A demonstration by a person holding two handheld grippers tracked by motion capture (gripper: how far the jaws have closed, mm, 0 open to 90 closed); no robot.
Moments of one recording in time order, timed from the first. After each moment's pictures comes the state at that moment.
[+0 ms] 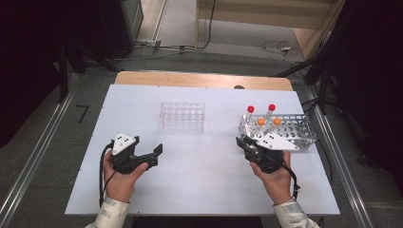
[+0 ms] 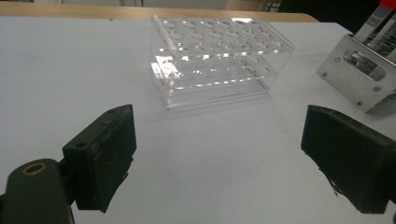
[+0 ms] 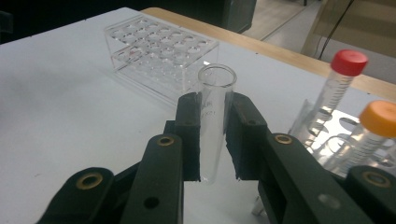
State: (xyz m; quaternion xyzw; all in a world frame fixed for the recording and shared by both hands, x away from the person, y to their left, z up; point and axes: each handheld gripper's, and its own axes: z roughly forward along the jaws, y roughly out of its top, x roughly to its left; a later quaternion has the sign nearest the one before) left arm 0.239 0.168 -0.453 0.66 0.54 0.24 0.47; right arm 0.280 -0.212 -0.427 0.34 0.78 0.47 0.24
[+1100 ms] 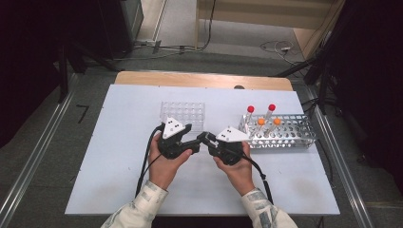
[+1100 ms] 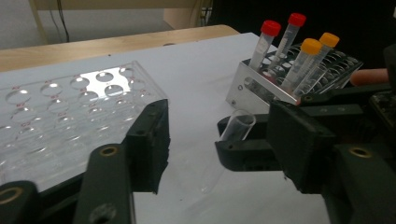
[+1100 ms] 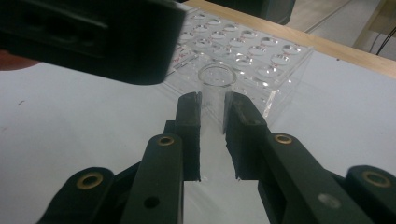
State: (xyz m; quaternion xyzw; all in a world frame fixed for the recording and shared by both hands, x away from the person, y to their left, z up) left arm 0.280 0.067 -0.422 0.70 0.44 0.20 0.52; right arm 0.306 -0.121 -0.455 0.31 0.80 0.48 0.20
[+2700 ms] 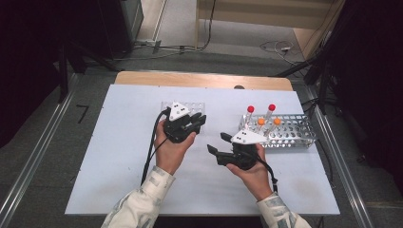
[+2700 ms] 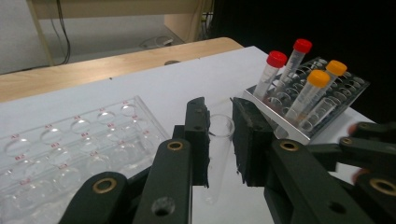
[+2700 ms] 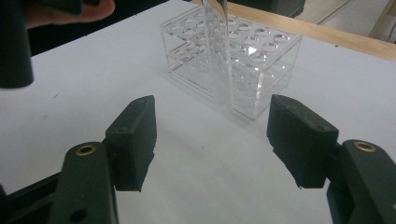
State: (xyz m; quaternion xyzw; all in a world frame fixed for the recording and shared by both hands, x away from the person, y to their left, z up) left arm 0.312 0.061 -0.397 0.70 0.44 0.21 0.52; right arm 0.292 -0.158 -0.441 0.32 0.80 0.49 0.16
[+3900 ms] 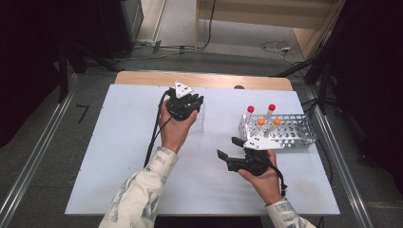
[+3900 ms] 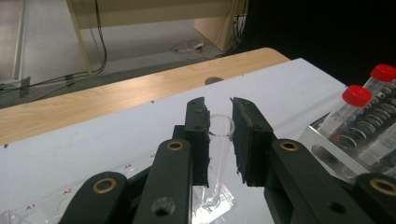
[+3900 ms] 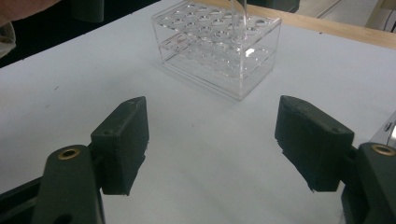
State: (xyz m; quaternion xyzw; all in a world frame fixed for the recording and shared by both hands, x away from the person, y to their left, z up) left arm 0.370 0.059 -0.390 0.70 0.47 0.26 0.48; right arm 0.283 -0.187 -0.447 0.33 0.79 0.49 0.15
